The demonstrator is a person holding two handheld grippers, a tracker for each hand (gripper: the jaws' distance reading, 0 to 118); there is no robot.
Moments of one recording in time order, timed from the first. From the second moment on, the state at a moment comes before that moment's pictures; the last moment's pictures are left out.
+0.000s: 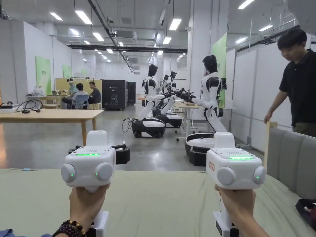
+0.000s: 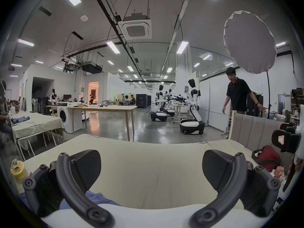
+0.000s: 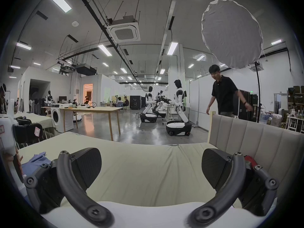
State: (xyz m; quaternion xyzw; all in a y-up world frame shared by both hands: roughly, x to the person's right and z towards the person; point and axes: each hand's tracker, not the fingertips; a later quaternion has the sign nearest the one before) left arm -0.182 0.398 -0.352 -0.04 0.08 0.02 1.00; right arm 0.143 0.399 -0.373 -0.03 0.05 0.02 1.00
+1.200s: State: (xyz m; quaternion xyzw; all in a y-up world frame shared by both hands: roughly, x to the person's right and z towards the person) left arm -0.450 0.379 -0.218 -0.24 0.21 -0.06 0.95; right arm -0.157 0.380 -0.313 0.00 0.32 0.04 0.95
